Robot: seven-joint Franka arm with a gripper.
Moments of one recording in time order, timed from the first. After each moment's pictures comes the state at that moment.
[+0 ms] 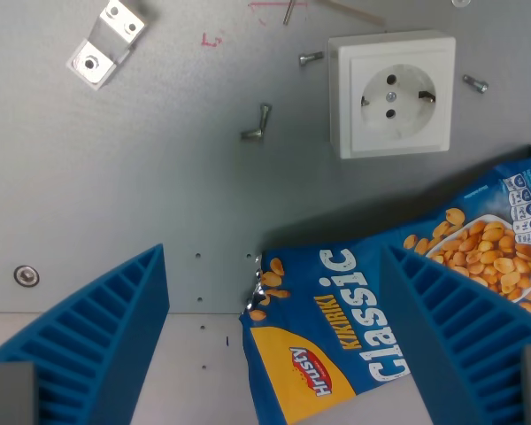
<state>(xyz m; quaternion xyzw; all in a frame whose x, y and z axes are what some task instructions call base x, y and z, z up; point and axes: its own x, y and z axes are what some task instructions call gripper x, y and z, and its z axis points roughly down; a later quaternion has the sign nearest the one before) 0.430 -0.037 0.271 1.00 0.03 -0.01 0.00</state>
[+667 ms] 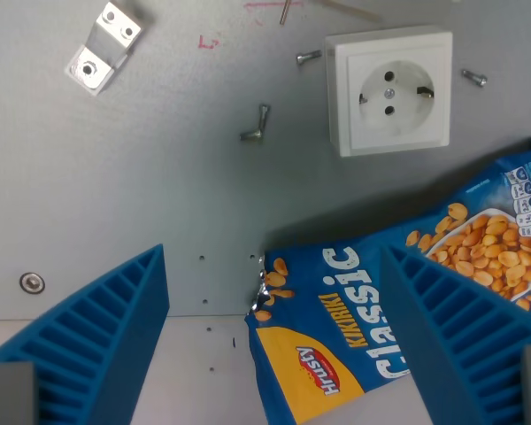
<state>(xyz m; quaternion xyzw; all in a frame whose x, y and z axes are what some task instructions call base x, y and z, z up) 0.430 -0.037 0.271 1.00 0.01 -0.01 0.00</state>
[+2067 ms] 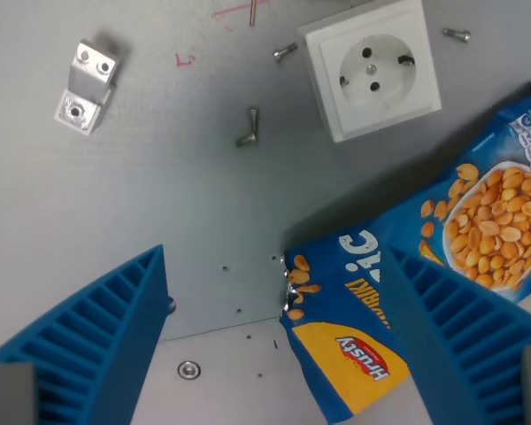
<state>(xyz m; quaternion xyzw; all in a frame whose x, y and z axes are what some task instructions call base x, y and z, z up) 0.430 -0.036 0.271 0.99 -0.10 -0.01 0.00</state>
